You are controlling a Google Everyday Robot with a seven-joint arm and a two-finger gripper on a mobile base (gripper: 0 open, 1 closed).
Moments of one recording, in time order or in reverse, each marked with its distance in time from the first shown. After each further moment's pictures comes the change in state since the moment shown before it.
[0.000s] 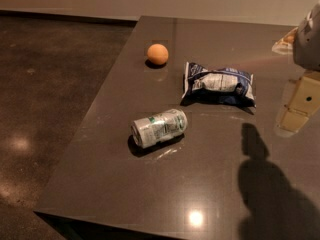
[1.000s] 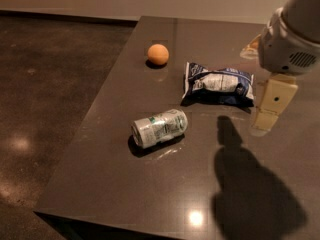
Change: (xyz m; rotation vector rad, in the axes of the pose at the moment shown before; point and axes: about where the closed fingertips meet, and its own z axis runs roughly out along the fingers) arm -0.034 -0.001 0.028 -0.062 -0.021 -0.105
